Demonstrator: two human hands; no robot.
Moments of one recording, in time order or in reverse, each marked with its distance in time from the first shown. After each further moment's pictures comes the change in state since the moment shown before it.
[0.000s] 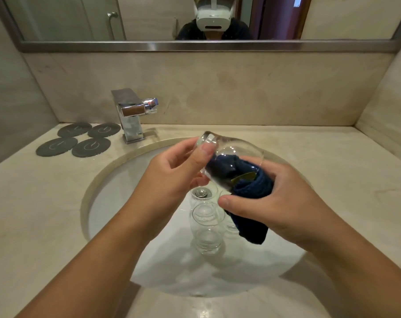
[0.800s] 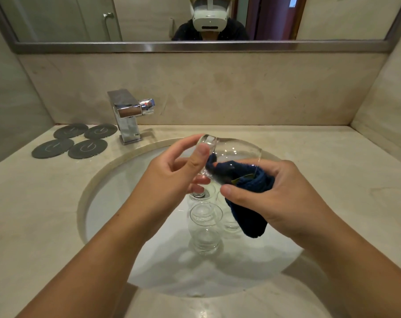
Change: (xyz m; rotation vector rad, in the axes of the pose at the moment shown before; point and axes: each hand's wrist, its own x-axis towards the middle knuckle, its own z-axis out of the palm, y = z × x) left_hand 0.001 0.002 0.003 0.050 0.021 -0.023; right_hand 0.005 0.010 -0.003 0.097 0.058 -0.006
